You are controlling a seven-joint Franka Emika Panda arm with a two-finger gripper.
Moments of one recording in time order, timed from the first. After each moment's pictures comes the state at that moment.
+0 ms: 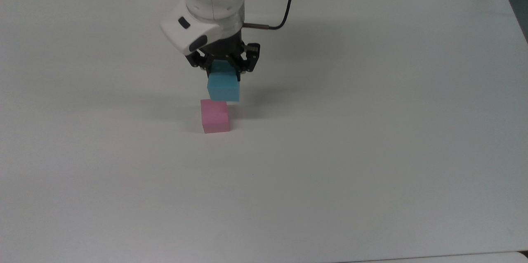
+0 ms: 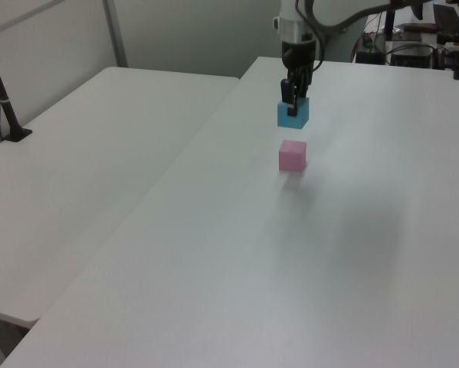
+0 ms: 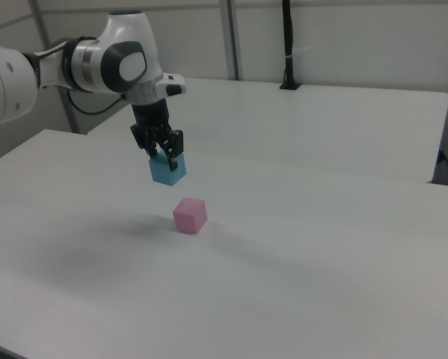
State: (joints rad) arm 0.14 0.36 -0.10 -1.45 0.00 1.83 0.11
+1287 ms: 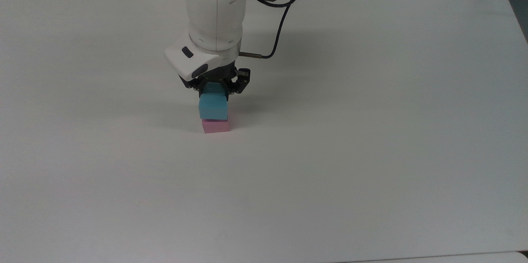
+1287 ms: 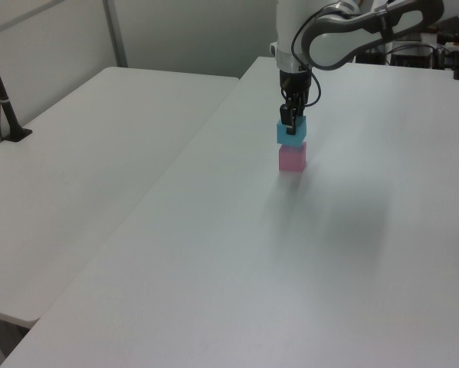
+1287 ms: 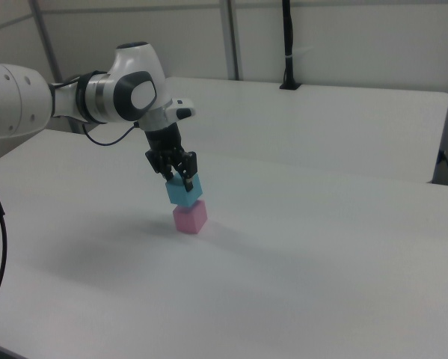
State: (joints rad) arm 0.14 0.40 -0.11 -1.56 -0.10 1.99 0.11
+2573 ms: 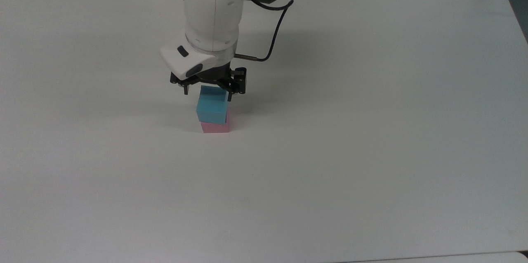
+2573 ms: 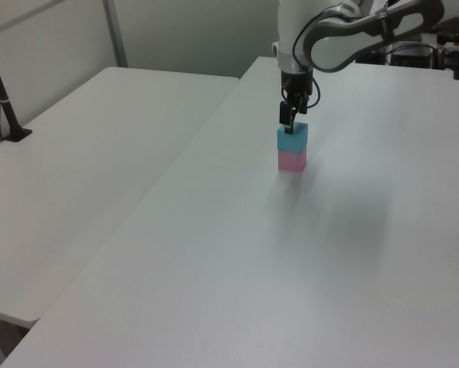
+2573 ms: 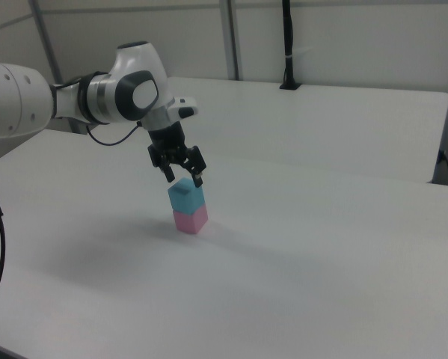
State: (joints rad) arm 0.13 0.39 -0.11 -1.57 -0.13 2.01 0.15
